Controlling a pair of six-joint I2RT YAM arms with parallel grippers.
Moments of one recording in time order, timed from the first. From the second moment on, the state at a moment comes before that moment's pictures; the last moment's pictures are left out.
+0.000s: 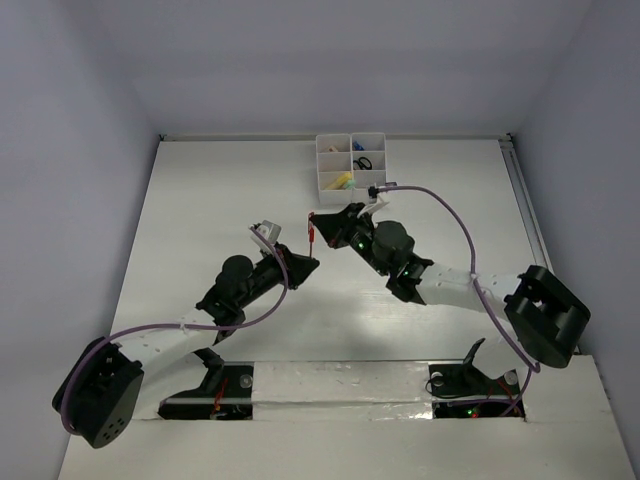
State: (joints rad) left arm -0.64 0.99 0.25 0.65 0.22 -0.56; right arm 0.87 1.47 0.77 0.76 0.18 0.68
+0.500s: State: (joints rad) left arm -0.64 0.91 0.25 0.59 0.26 -0.62; right arm 0.92 1.44 0.68 0.88 0.19 0.65
